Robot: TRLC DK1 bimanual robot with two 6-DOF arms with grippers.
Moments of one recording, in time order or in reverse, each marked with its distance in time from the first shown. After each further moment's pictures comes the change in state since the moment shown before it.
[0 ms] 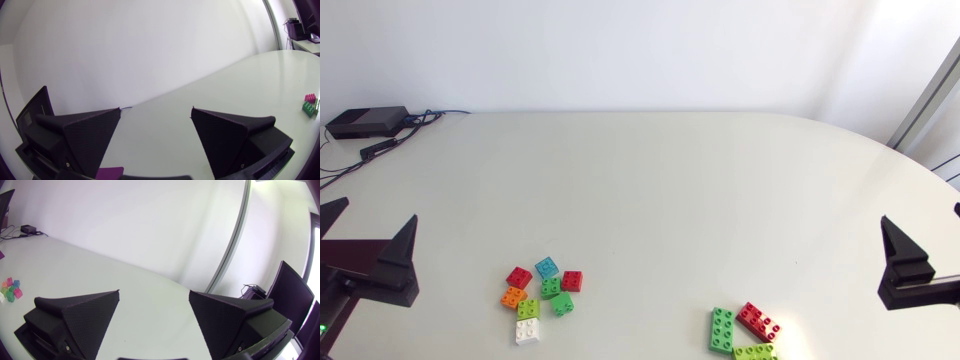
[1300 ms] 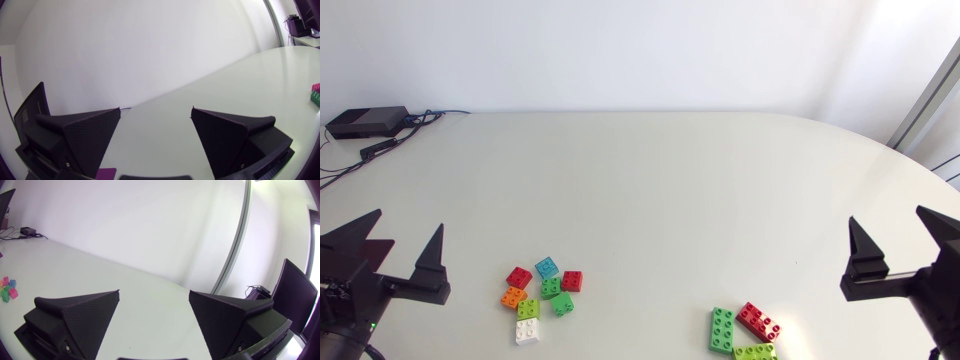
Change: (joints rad) left arm 0.000 0.000 -0.224 0.272 0.000 0.007; right arm -0.009 -0.004 -0.190 0.236 -0.020 0.002
